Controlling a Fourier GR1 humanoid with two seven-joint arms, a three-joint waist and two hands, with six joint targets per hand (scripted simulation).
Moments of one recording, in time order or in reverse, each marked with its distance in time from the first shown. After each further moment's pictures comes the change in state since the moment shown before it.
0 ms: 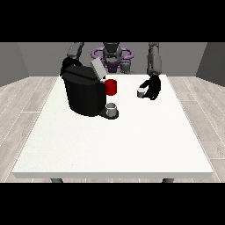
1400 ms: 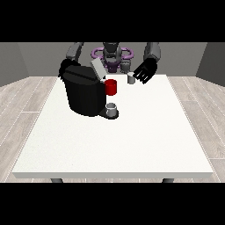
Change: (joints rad) left arm -0.334 0.080 0.069 -0.085 0.022 -0.273 -0.020; right arm -0.055 0.002 -0.008 0.101 -0.028 0.031 -0.068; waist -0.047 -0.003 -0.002
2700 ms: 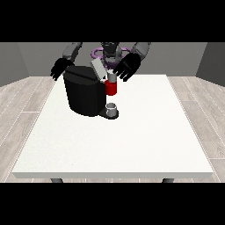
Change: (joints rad) left arm -0.280 0.057 0.067 0.056 -0.006 -0.054 0.110; right arm -0.099 -0.020 0.018 -0.086 0.024 -0.040 0.060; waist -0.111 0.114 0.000
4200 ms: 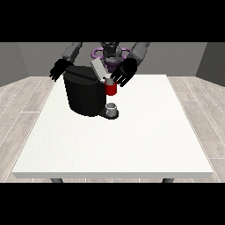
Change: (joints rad) left arm -0.013 -0.034 -0.007 0.041 -0.034 -0.008 -0.006; right arm 0.021 0.005 -0.021 -0.015 -0.021 -0.008 -0.008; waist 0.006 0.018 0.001
